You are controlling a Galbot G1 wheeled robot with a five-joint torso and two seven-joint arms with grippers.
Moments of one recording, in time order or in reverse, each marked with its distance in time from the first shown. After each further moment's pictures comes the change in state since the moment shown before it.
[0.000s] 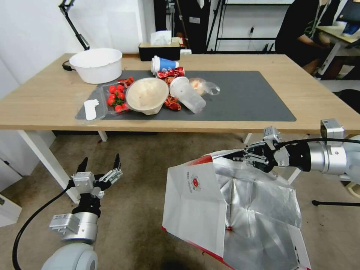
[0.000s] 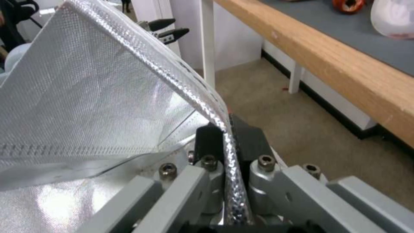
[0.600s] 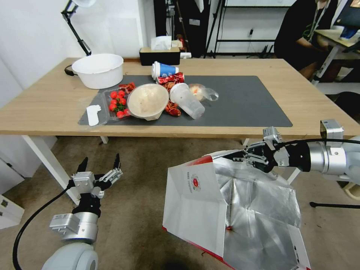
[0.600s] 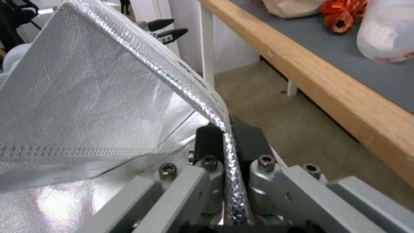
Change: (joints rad) left arm -0.003 -0.001 0.001 0.003 0.000 0.000 0.000; right arm -0.001 0.002 0.001 -0.004 -0.003 0.000 0.000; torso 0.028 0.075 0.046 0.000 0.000
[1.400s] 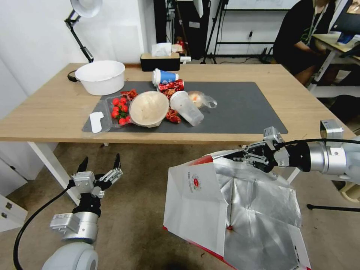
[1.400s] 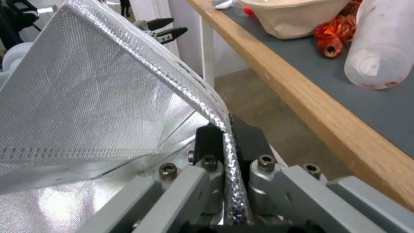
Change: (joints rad) left arm -0.002 0.002 0.000 0.003 -0.002 0.001 0.000; right arm -0.002 0.000 0.000 -0.001 -0.003 0.001 0.000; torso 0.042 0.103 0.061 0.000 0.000
